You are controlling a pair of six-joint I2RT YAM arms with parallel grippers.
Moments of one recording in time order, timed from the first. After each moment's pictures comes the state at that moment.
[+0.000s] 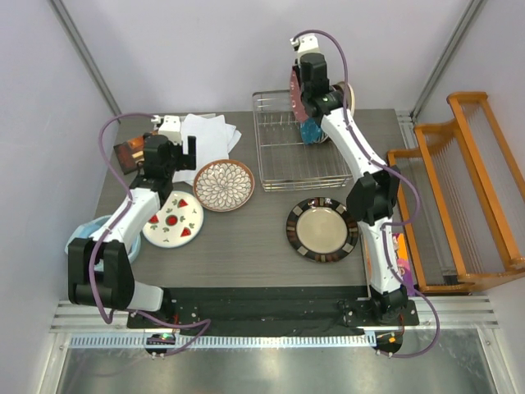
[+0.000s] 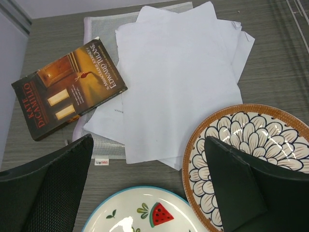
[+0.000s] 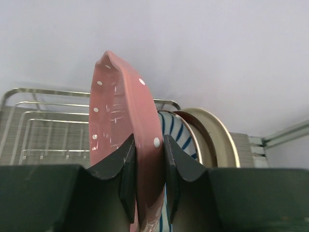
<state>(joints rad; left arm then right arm) -0.12 1.40 0.95 0.10 -0.14 0.07 0.40 2.31 2.45 -0.33 0.45 -0.20</state>
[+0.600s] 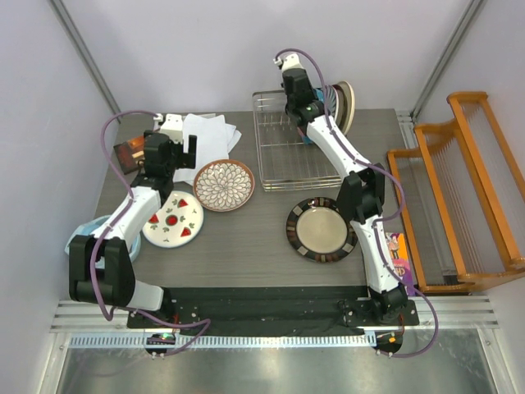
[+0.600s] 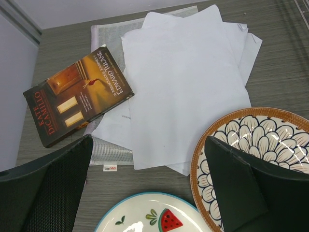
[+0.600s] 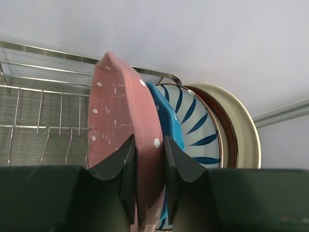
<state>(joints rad) -0.12 1.42 0.96 0.12 -0.15 0.13 0.44 2.41 2.45 -0.33 0.62 -0.32</state>
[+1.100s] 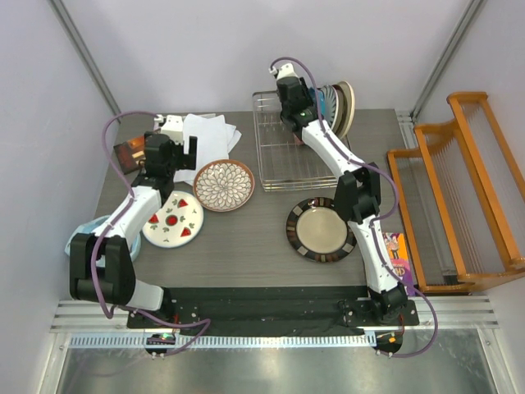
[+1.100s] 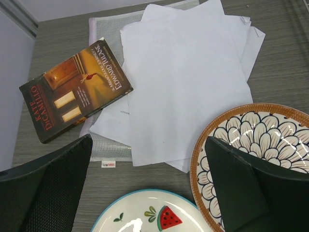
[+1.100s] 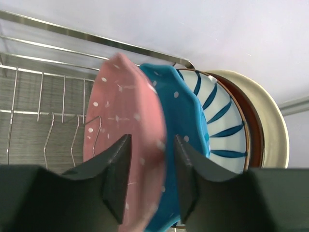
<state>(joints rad) -0.12 1.43 0.96 0.12 -0.16 0.13 0.46 2.45 2.40 -0.32 0.65 -0.31</state>
